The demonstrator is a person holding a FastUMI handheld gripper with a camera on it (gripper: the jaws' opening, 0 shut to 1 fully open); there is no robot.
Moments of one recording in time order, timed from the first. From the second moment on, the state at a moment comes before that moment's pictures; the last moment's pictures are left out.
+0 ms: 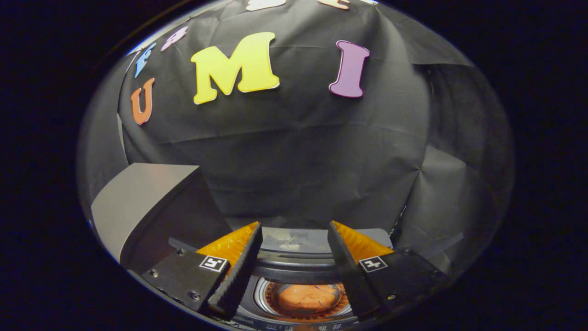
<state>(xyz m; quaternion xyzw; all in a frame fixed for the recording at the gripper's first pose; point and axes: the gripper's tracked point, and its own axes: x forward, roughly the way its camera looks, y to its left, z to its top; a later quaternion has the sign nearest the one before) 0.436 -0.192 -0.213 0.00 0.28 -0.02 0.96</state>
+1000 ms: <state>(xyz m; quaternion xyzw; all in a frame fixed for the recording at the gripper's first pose) 0.240 -0.153 -0.182 -0.02 0.24 -0.05 0.97</state>
